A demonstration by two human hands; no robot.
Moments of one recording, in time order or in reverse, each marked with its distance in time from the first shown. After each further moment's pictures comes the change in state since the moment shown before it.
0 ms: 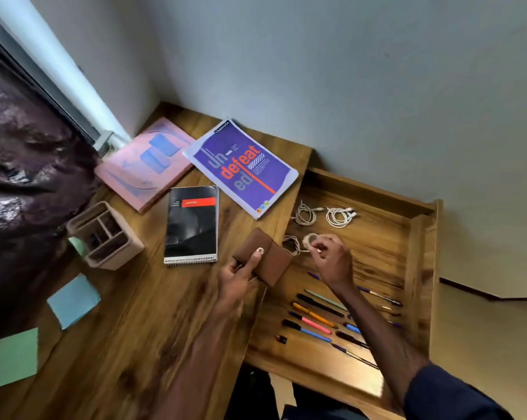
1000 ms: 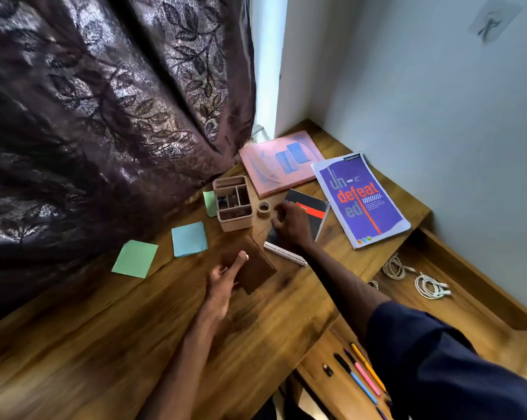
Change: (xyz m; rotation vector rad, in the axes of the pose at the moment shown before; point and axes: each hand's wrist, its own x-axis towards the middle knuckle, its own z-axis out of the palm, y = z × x) left_hand -0.035 0.025 -0.211 -0.201 0.411 0.190; right_hand 0.023 -0.307 0.160 0.068 -0.465 -0.445
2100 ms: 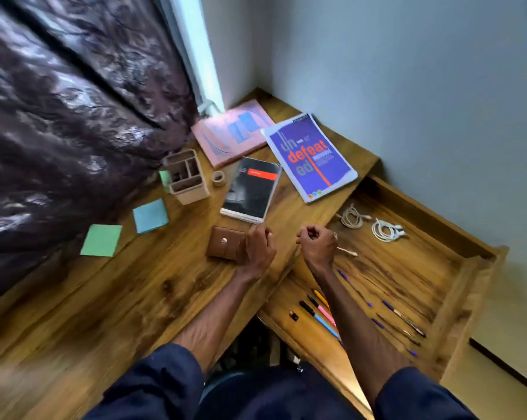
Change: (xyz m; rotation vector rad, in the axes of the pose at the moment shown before) left_hand -0.057 -0.077 0.153 1.053 -0.045 0.728; right_hand -0.183 0.127 -0.078 0.455 0.344 0.522
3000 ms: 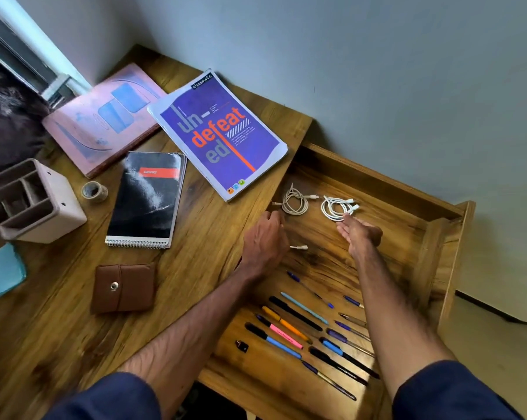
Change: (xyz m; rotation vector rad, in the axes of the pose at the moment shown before) left_hand 0.048 0.092 0.182 0.199 -0.314 0.368; right_hand 0.175 0.163 -0.158 0.574 0.433 0.734
